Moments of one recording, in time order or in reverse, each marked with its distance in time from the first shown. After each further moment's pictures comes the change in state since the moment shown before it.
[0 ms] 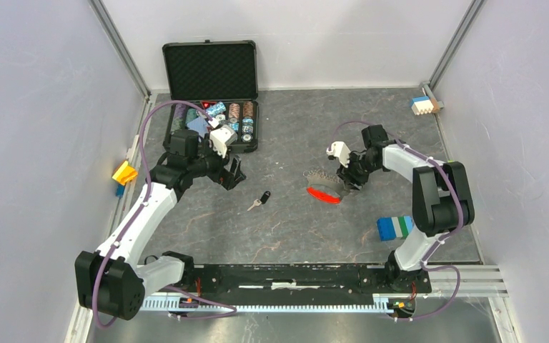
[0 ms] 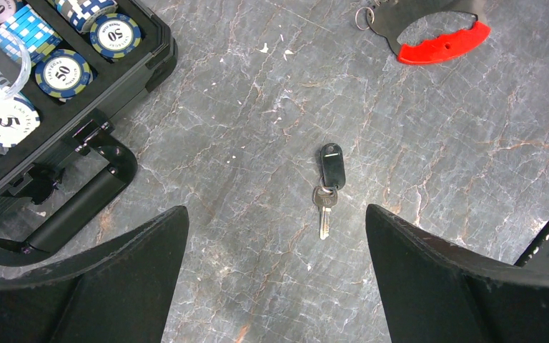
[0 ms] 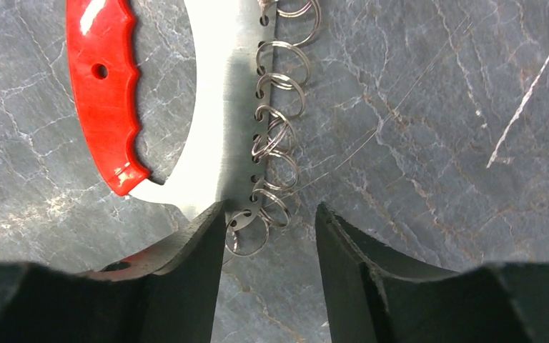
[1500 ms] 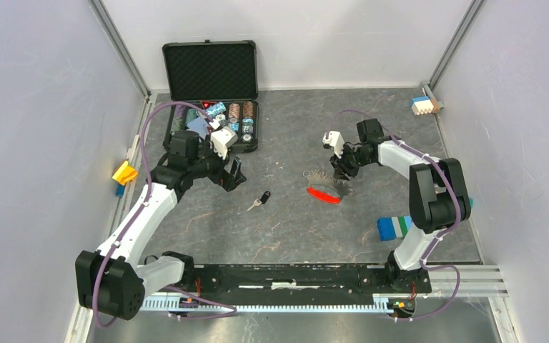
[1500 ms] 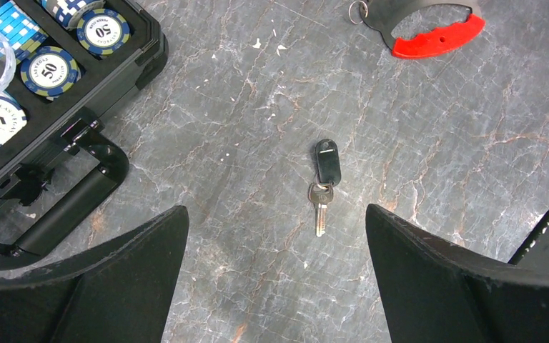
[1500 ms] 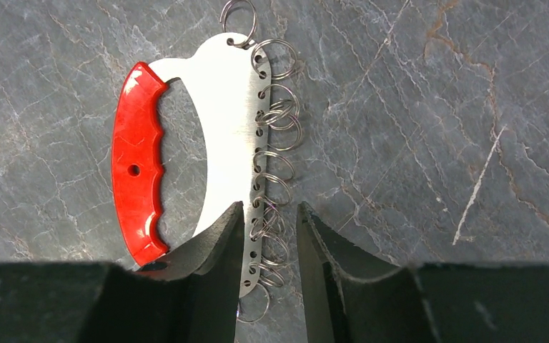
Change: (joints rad) left arm 0.000 0.000 -0.010 0.000 0.017 0.003; right arm 0.029 0.048 0.072 0.084 -0.152 0.121
